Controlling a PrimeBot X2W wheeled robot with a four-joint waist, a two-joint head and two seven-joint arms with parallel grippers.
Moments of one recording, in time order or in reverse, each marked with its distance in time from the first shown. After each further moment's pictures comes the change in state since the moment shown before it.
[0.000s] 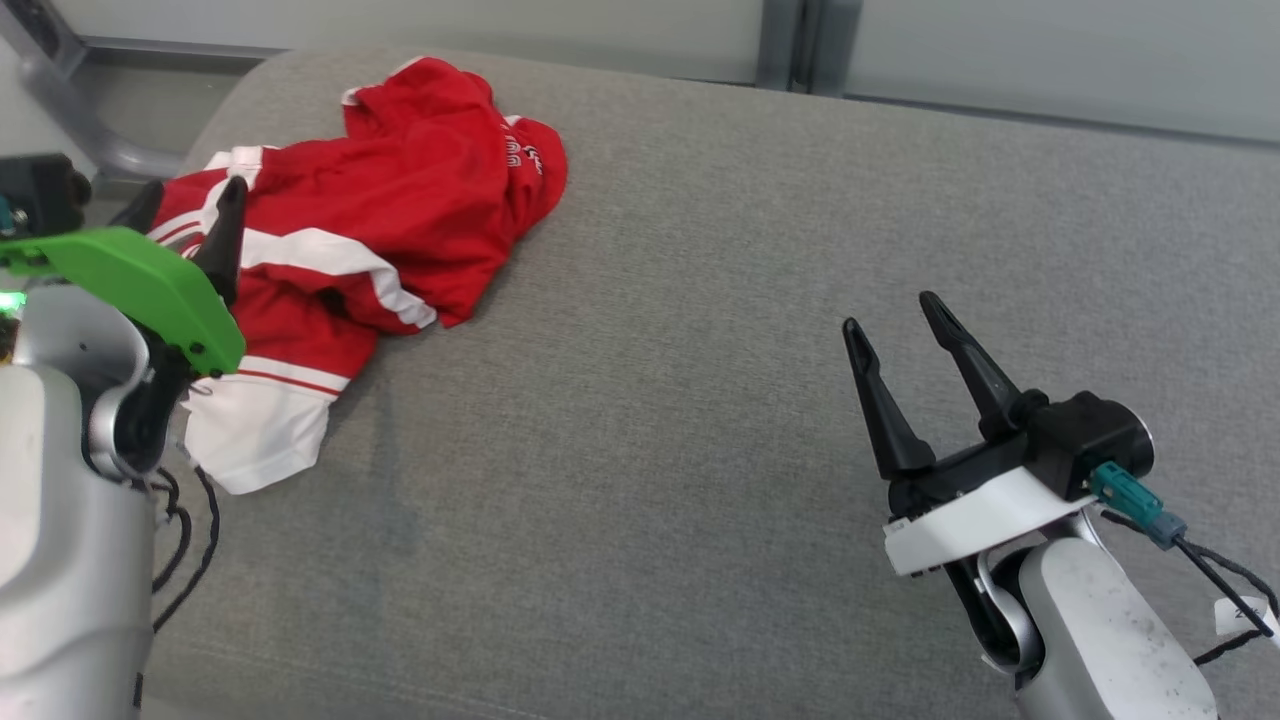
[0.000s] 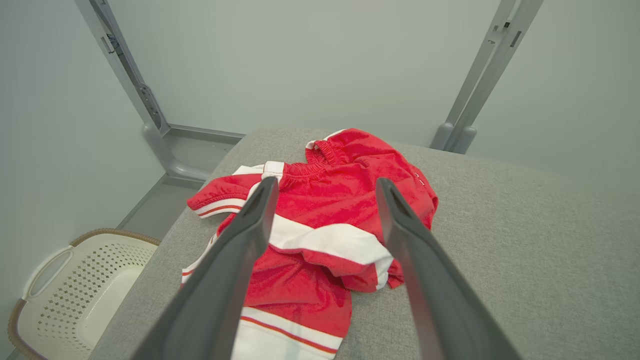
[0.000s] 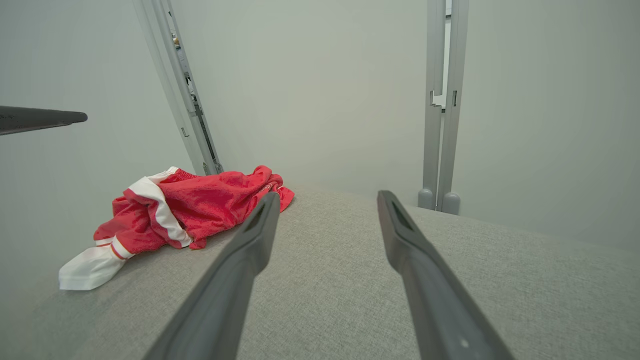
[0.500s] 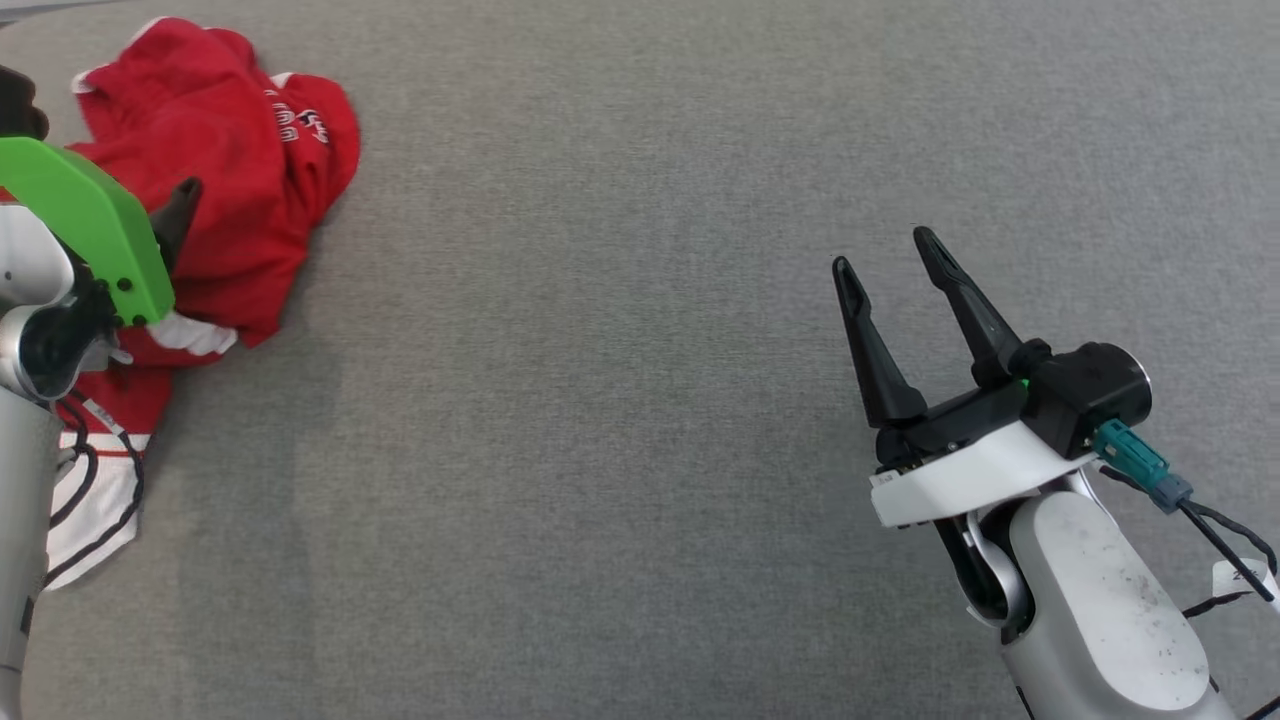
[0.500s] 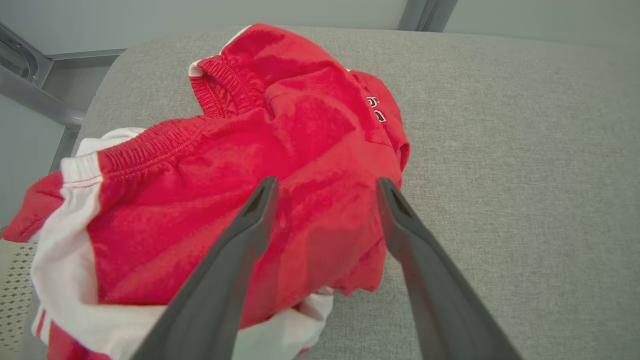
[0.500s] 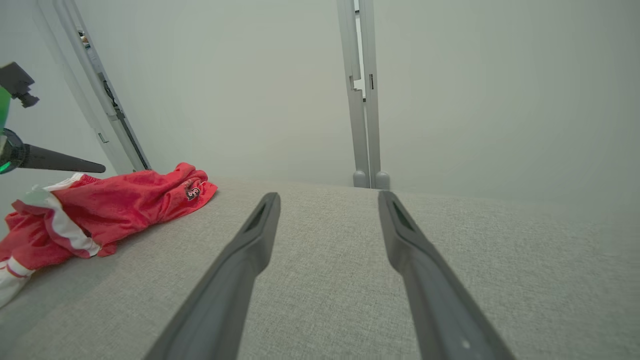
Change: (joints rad) left arm -0.252 0.167 -0.239 0.264 -0.197 0.000 0.215; right arm -0.082 0.017 0.007 -0.027 -0.007 0.000 0.000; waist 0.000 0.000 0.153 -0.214
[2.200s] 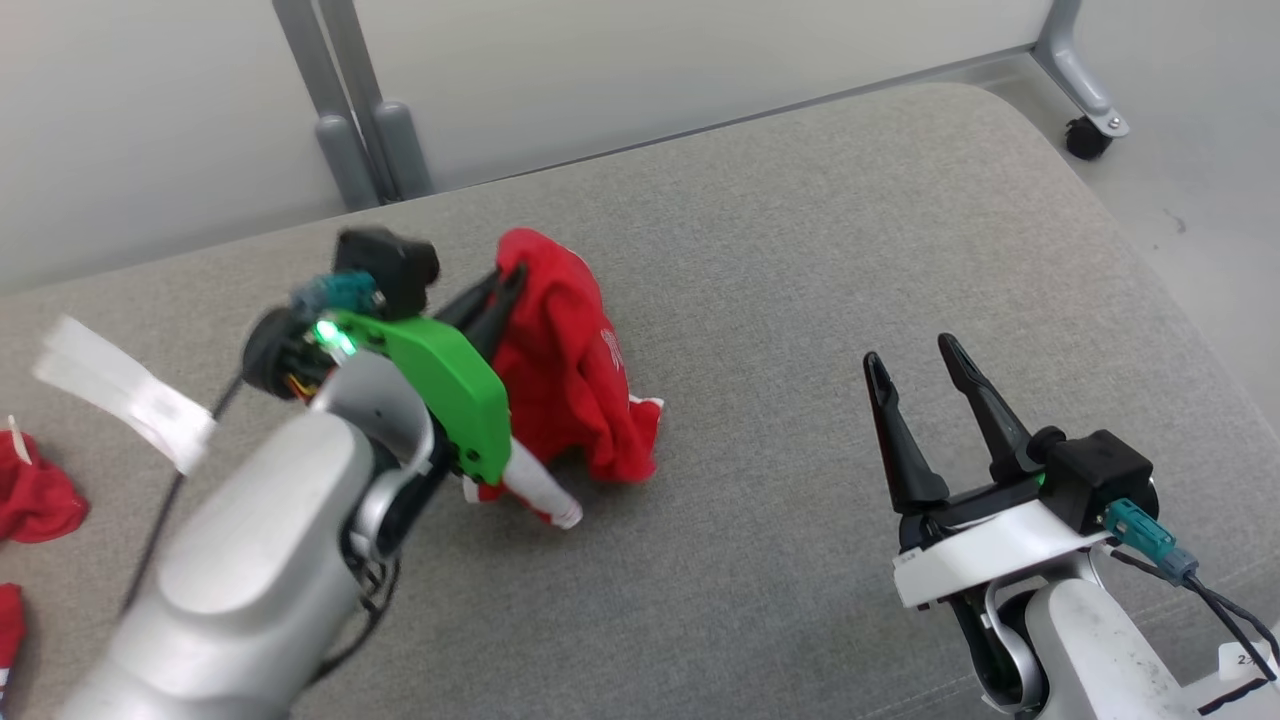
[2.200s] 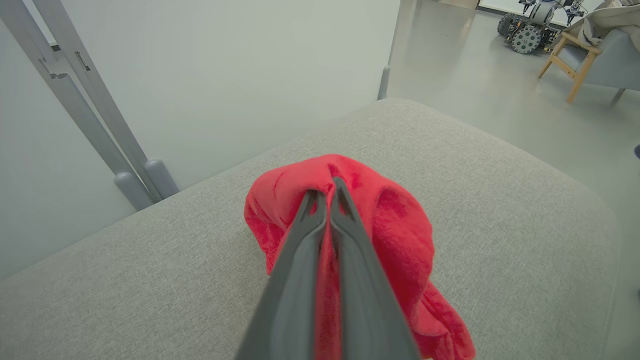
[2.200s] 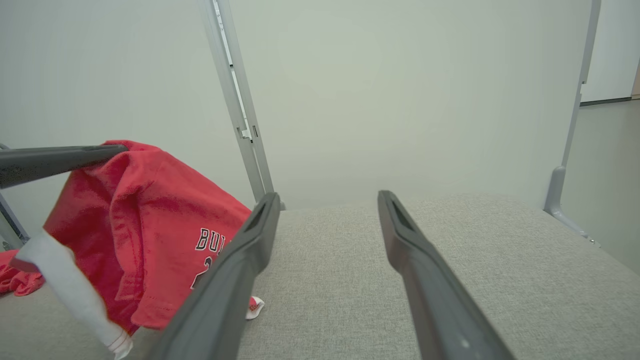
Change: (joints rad) left arm 0.170 -0.080 -0.484 -0.367 -0.134 0.156 -0.388; right arm 0.152 0.021 -0.053 0.025 0.037 0.000 0.000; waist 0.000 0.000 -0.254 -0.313
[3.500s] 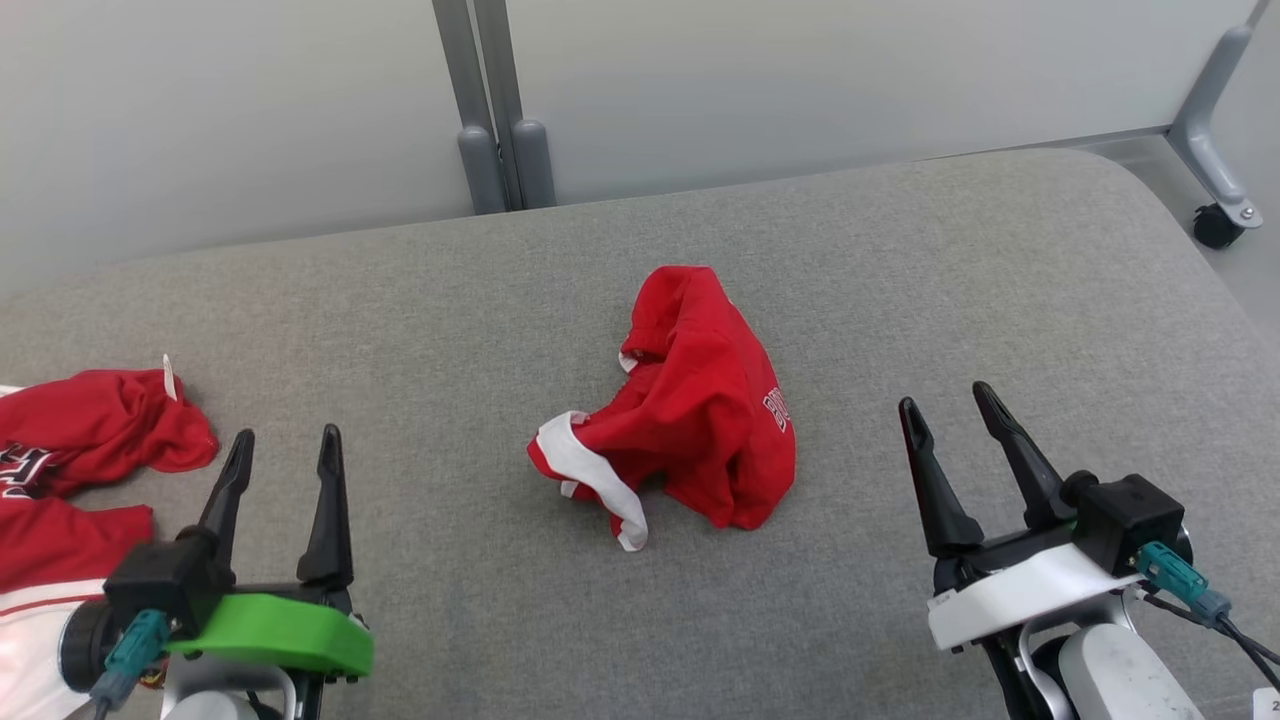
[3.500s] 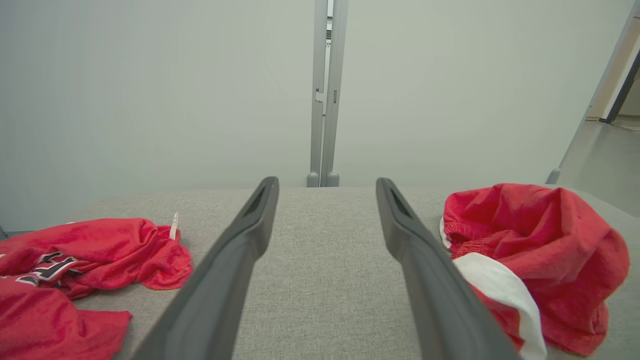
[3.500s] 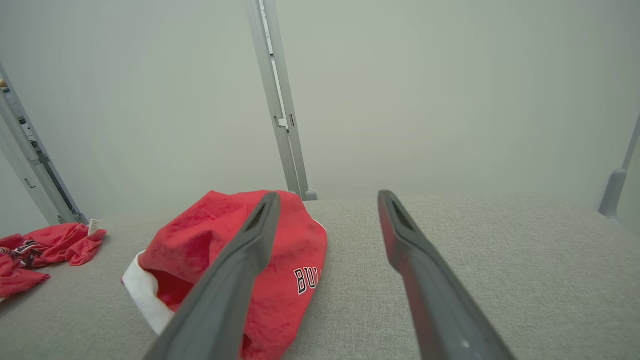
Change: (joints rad) left arm 0.597 0.040 0.382 -0.225 0.191 0.212 -0.419; right arm 0.087 -0.035 -0.028 -0.017 0.020 0.000 0.000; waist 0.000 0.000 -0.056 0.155
